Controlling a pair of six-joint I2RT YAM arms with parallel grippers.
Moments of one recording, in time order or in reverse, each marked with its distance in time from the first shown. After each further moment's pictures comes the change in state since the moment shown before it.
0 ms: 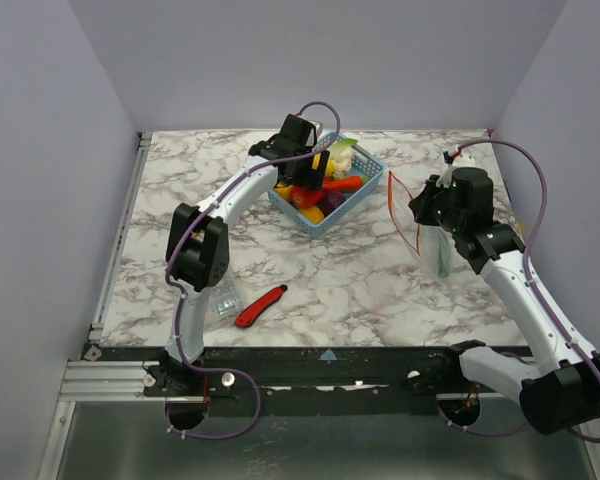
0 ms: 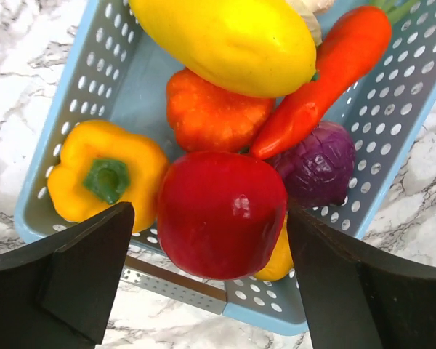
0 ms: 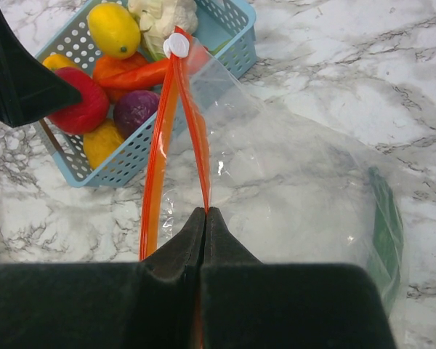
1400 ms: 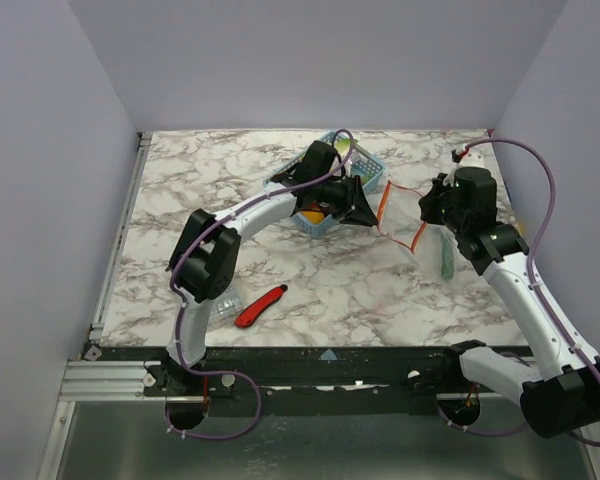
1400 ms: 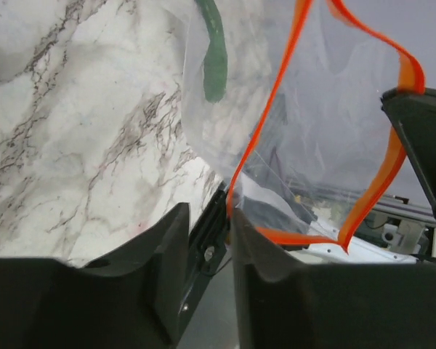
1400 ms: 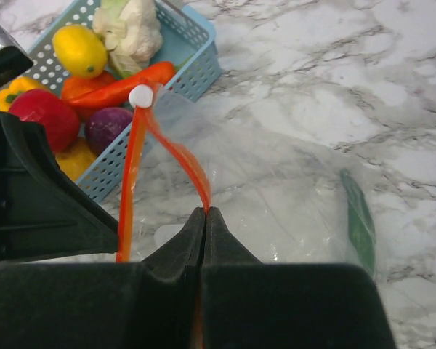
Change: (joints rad) left arm -0.149 -0.042 -0.267 0.415 0.811 -0.676; right arm 0.000 -0.021 0.016 -0.040 0.151 -0.001
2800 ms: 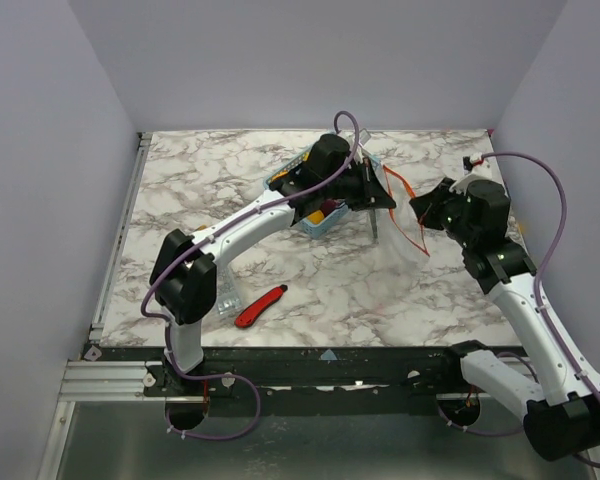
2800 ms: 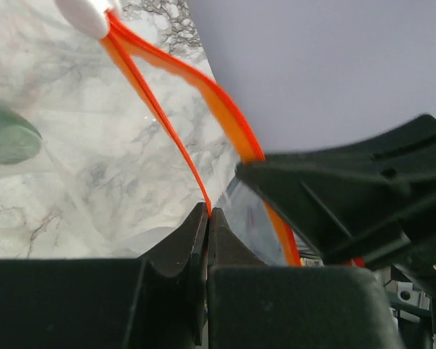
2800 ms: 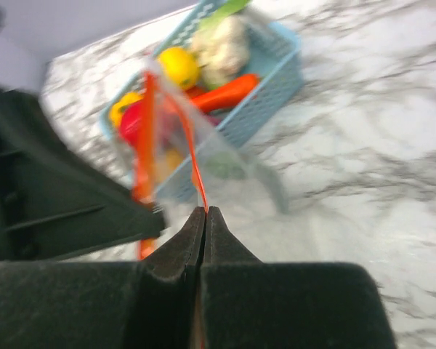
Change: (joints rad) left arm -0.121 -0.217 -0.048 0.101 -0.330 -0.068; right arm -0.011 -0.139 -0.113 0.156 -0.288 0.180
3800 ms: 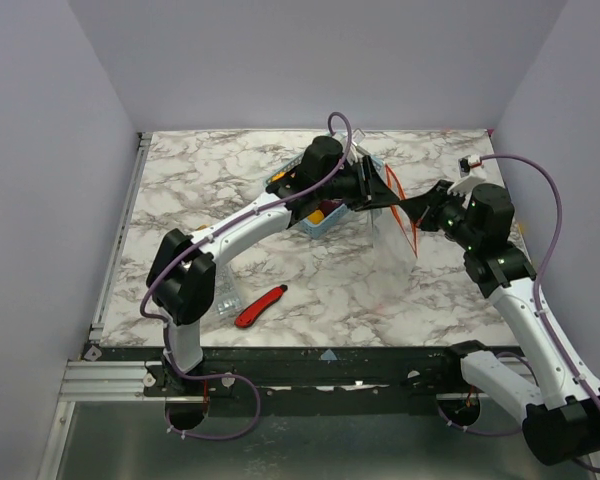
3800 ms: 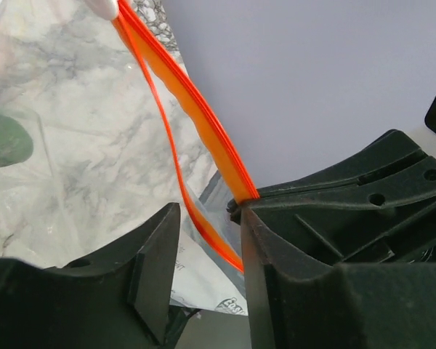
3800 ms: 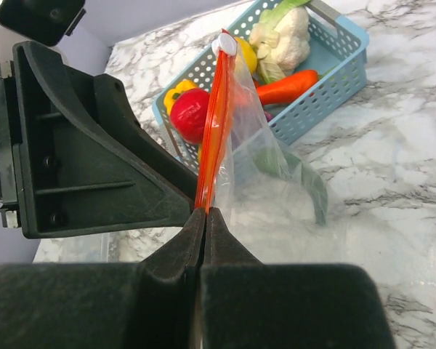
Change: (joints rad) left arm 0.025 -0.040 -0.086 0.124 0.048 -0.081; right arm -0.001 -0.010 -0.024 0.063 -0.116 0.024
